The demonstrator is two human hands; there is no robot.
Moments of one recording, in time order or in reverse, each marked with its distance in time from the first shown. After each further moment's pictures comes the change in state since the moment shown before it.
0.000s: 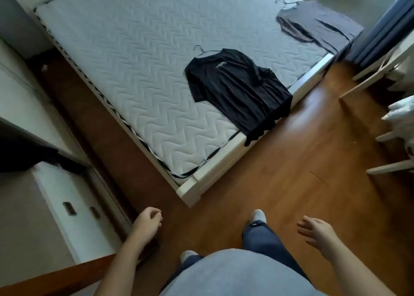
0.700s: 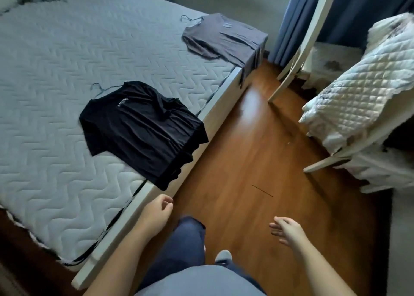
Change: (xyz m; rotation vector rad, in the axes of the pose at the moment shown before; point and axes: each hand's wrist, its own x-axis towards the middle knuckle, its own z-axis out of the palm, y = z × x) left_hand 0.011 0.349 0.296 0.360 -0.187 0.389; right_hand 0.185 -0.108 -0.240 0.173 0.045 0.043
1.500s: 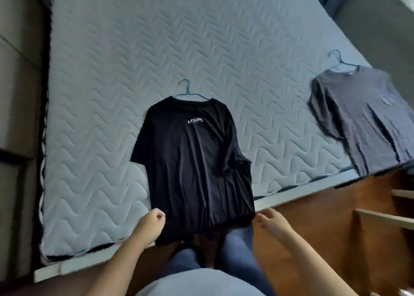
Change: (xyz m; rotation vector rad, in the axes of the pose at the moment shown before) left_hand 0.262 0.010 -0.116 -0.454 0.214 -0.625; right_hand 0.248 -0.418 0.270 -1.105 -0.463 -0.431
